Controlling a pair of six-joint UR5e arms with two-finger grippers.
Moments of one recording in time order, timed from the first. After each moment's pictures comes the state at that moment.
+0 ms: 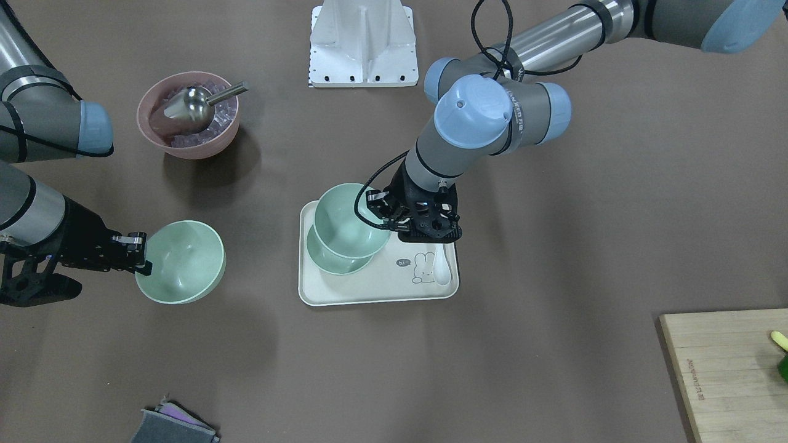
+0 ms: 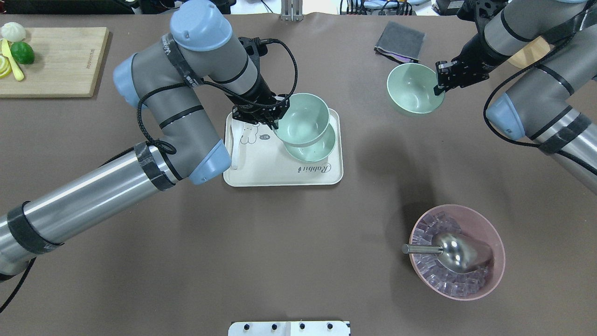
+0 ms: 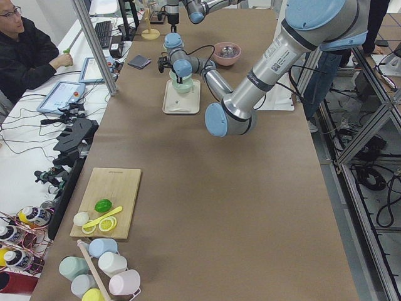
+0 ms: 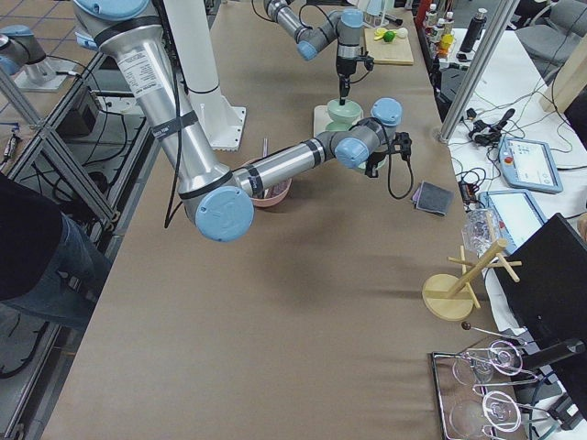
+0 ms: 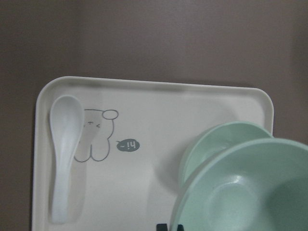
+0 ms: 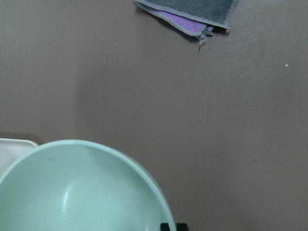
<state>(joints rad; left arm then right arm) -0.71 -2.43 -1.36 -1.92 -2.16 -1.26 1.06 -1.10 1.51 -1.26 2.36 0.78</state>
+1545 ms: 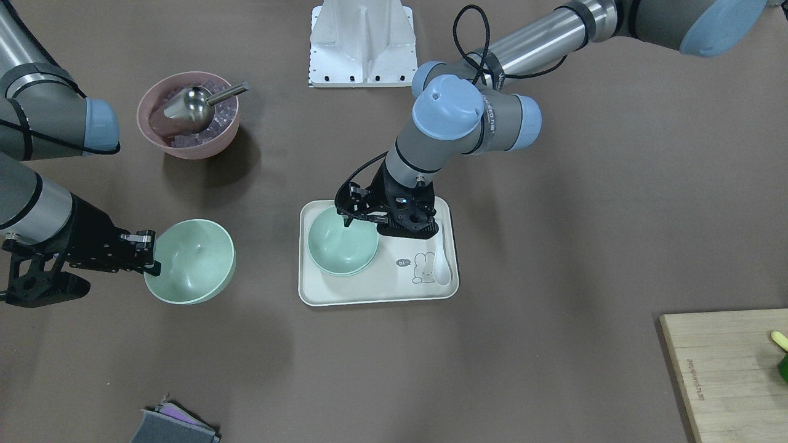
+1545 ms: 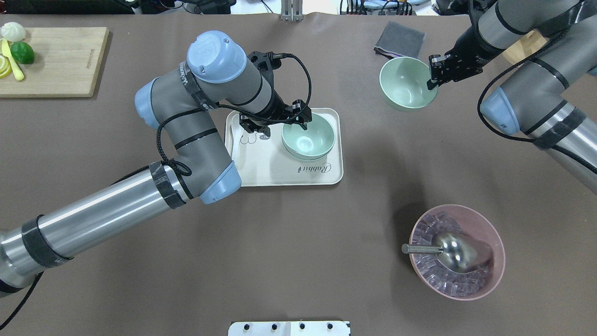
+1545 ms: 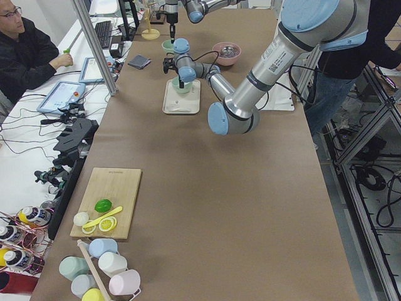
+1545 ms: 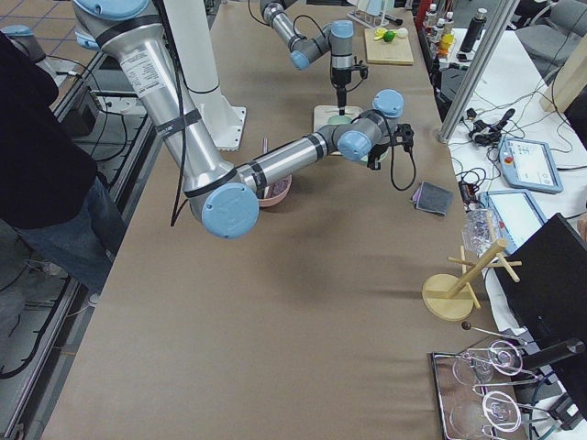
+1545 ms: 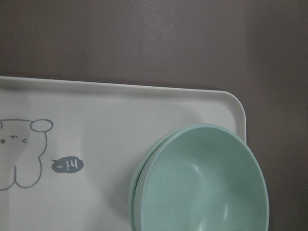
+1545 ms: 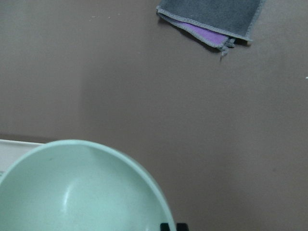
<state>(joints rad) -0.68 -2.42 -1.36 -2.02 -2.08 -1.29 1.05 -1.07 1.51 -1.27 2.37 0.80</state>
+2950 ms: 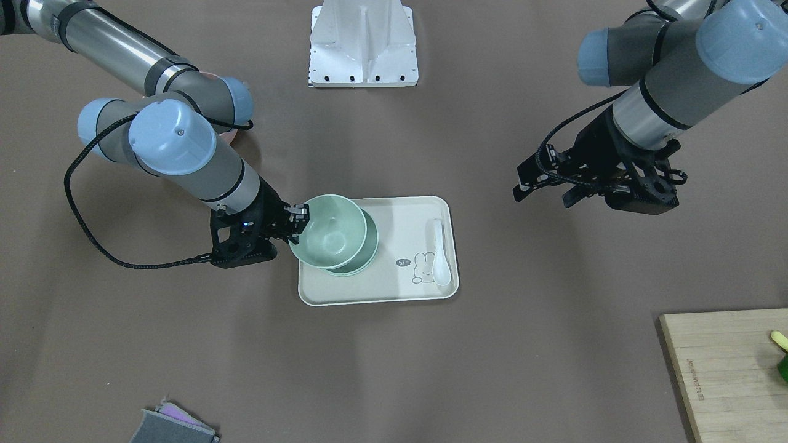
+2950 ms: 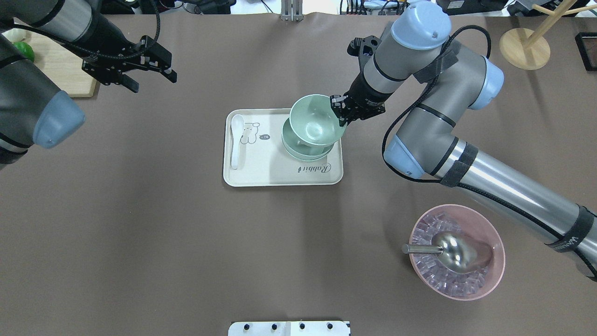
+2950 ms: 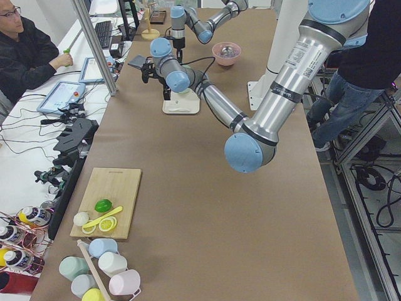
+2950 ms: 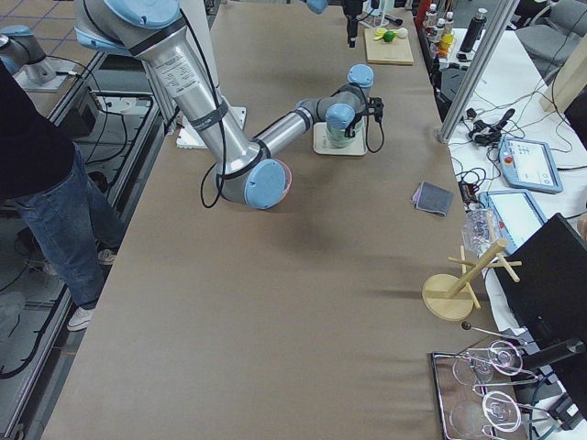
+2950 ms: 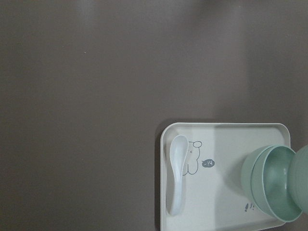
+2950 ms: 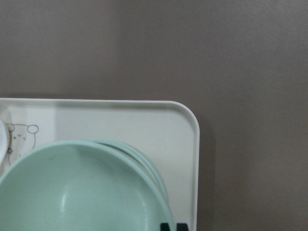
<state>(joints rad) -1.03 -2.08 -1.74 -1.79 -2.40 -1.03 0.78 -0.89 1.45 -1.25 2.21 1.05</state>
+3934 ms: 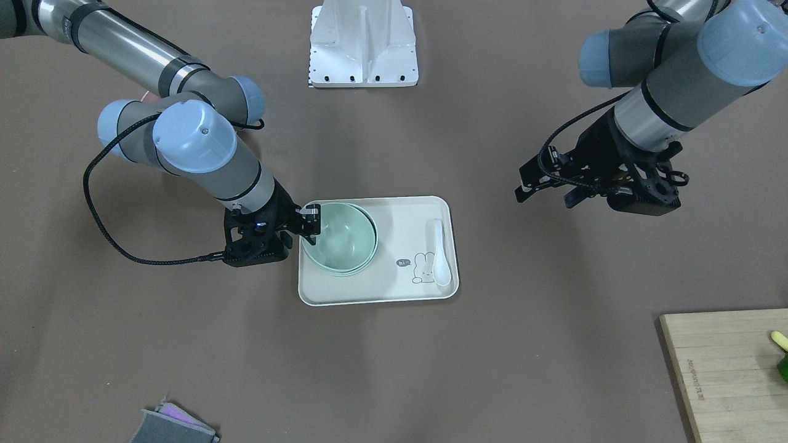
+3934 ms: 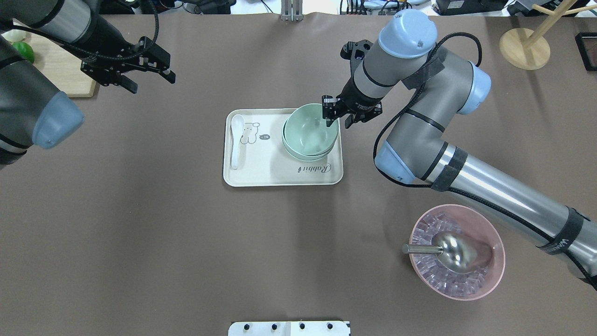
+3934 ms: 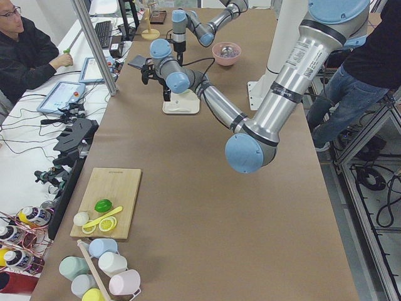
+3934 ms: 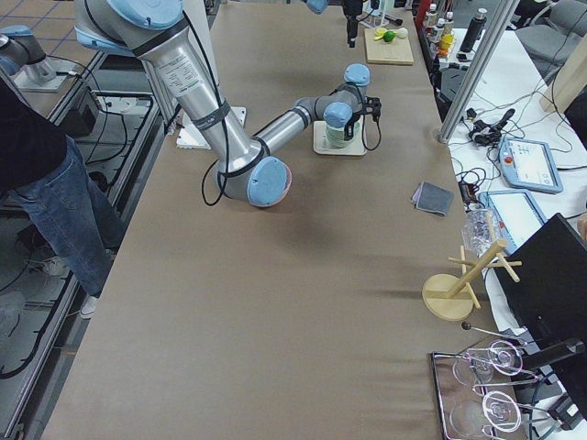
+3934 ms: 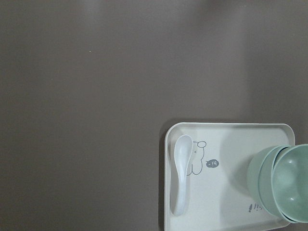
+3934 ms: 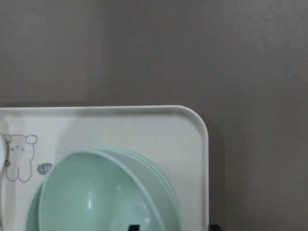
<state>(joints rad) -1.03 -2.08 -1.74 -1.79 -2.40 -1.03 0.76 -0.86 1.43 -1.25 2.16 1.10</state>
